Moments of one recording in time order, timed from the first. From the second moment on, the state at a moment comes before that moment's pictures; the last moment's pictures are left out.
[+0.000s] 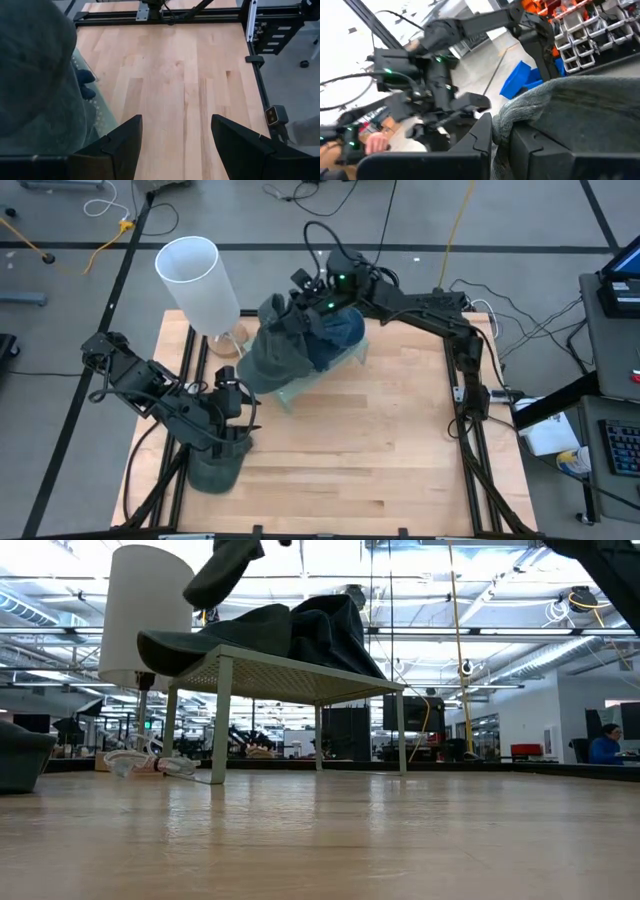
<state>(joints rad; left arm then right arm) -0.59 1.34 1.71 -1.15 -0.52 -0.43 -0.30 2.00 2.23 -0.24 -0.79 0.59</state>
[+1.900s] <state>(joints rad) -0.55 1.34 1.70 -1.16 -0.52 -0.37 -0.36 2.07 2.21 -0.56 -0.50 0.15</state>
